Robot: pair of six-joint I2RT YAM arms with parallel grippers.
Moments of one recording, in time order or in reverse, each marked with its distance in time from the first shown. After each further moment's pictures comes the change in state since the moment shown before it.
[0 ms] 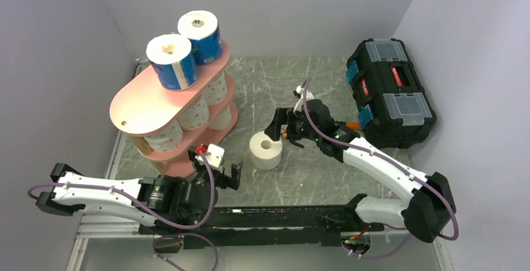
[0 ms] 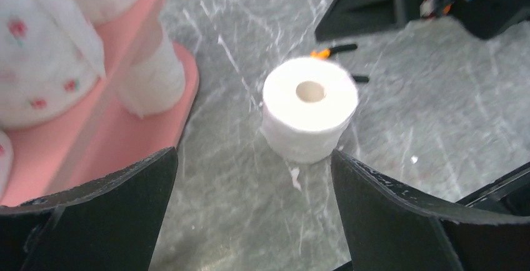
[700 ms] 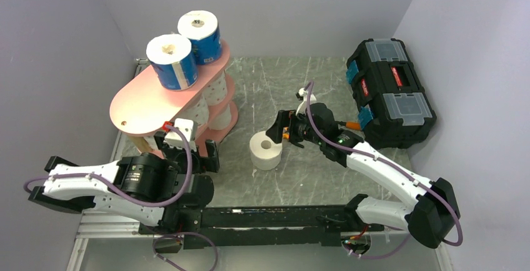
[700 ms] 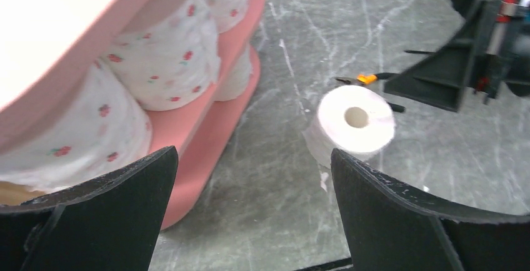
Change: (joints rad) left arm -0.028 0.214 0.629 -1.002 -0.090 -0.672; right arm 0.000 -0.070 -0.051 0.038 -0.005 -0.016
